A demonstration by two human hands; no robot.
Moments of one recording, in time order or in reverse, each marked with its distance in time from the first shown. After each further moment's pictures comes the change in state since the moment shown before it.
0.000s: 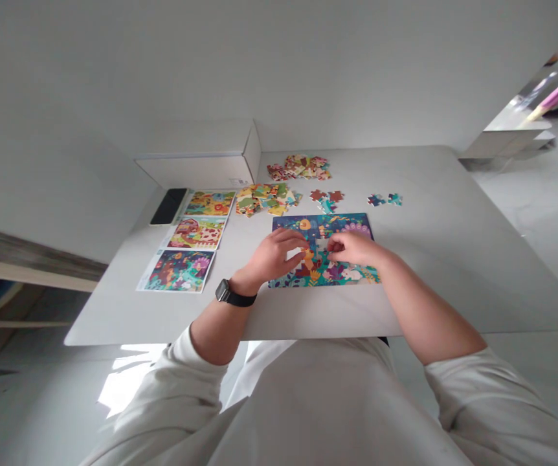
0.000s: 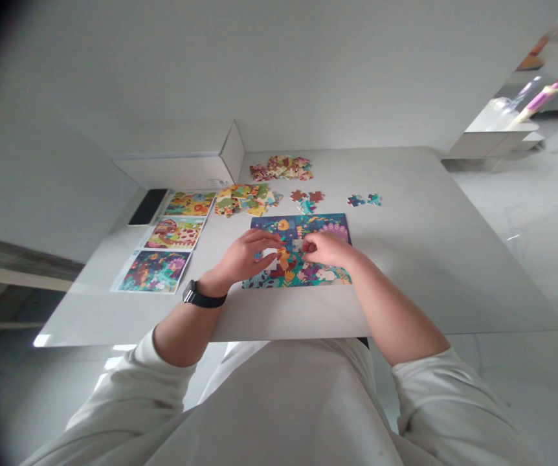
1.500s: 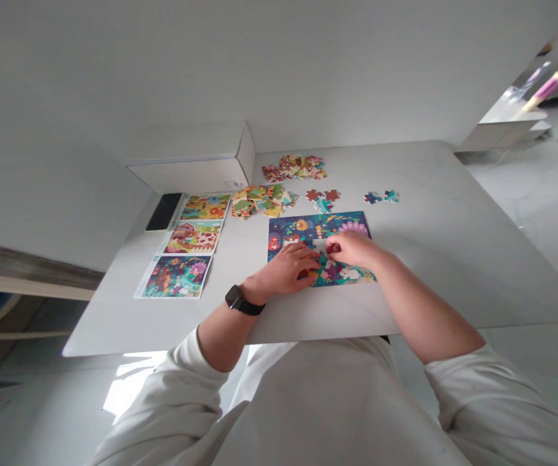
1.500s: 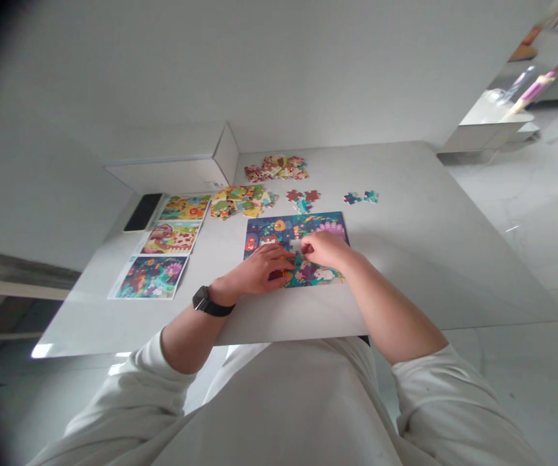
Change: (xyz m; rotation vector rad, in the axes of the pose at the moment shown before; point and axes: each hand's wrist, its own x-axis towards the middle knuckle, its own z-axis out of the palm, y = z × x) left_hand -0.005 0.001 0.035 0.123 -0.280 0.157; right_hand -0.007 -0.018 0.001 -0.410 0.016 0.022
